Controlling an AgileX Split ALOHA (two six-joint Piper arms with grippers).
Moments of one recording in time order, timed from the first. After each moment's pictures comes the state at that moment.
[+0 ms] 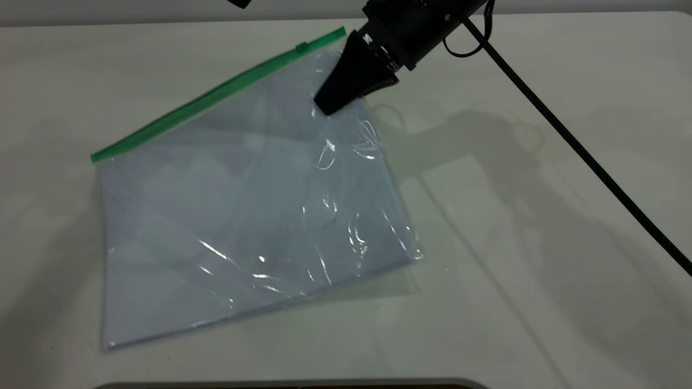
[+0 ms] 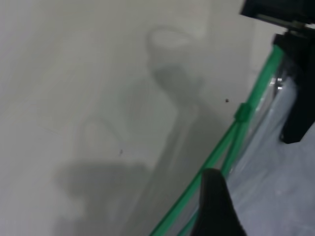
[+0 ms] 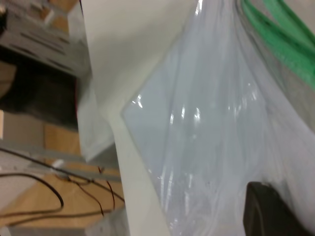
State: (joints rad) left arm -0.25 1.96 -1.35 -0.72 0.65 1.16; right arm 0.34 2.58 -1.87 1.12 1.17 -1.23
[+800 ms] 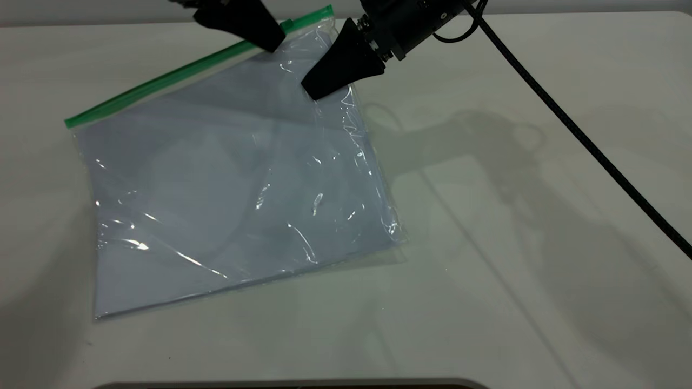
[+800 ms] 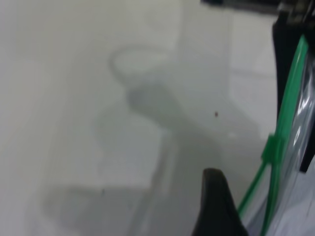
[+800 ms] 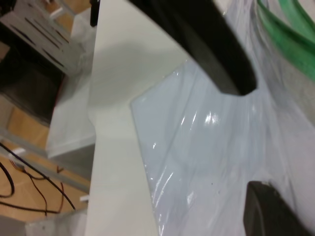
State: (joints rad) left arm -0.25 2.09 -1.35 -0.93 0.64 1.46; right arm 0.34 2.58 -1.87 1.16 1.16 -1.57
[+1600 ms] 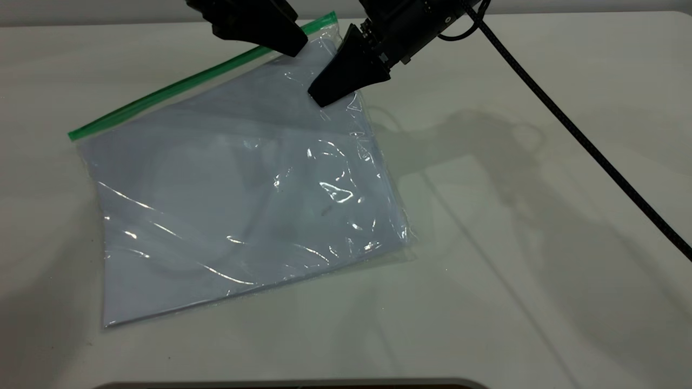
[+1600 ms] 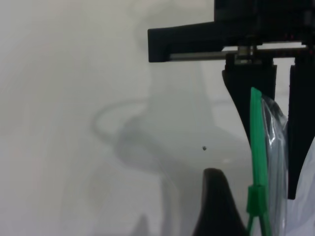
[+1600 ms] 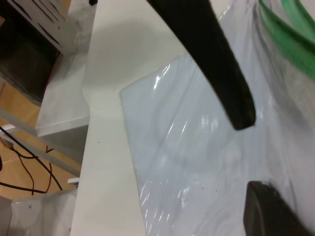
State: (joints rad) left arm -0.25 2.13 -1.35 -1.08 0.70 1.78; right arm 0.34 2.58 -1.87 1.13 1.16 -1.62
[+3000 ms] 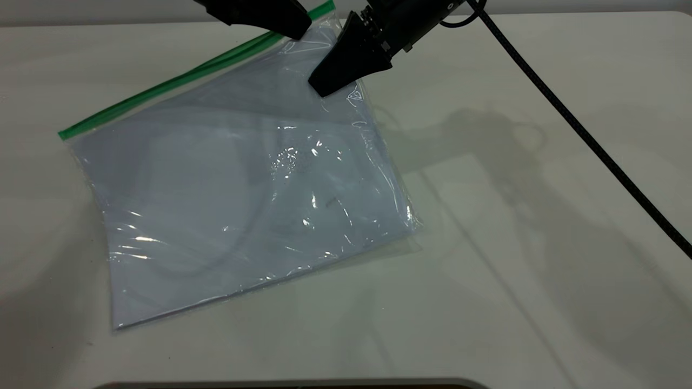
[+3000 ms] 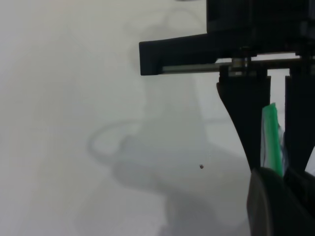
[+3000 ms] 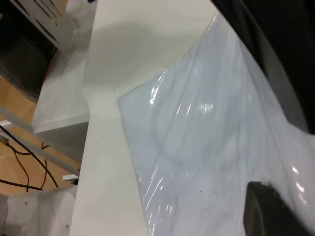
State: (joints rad) left arm -0.25 2.13 -1.35 -1.14 0.72 1.84; right arm 0.34 2.55 -1.87 1.11 1.16 -1.62
